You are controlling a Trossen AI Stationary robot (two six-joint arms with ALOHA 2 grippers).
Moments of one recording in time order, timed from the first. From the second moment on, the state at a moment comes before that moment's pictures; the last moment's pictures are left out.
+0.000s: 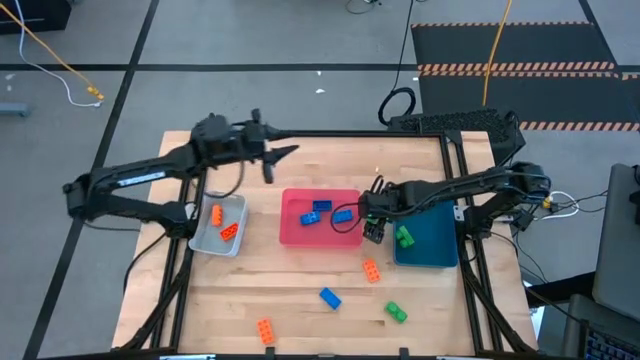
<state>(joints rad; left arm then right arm) 0.40 1.10 0.91 0.16 0.17 0.15 0.02 1.52 0.97 -0.76 0.18 0.46</state>
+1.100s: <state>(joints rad) 0.38 0.88 0.80 0.13 0.17 0.13 -0.03 1.71 0.97 -0.78 0.19 0.41</state>
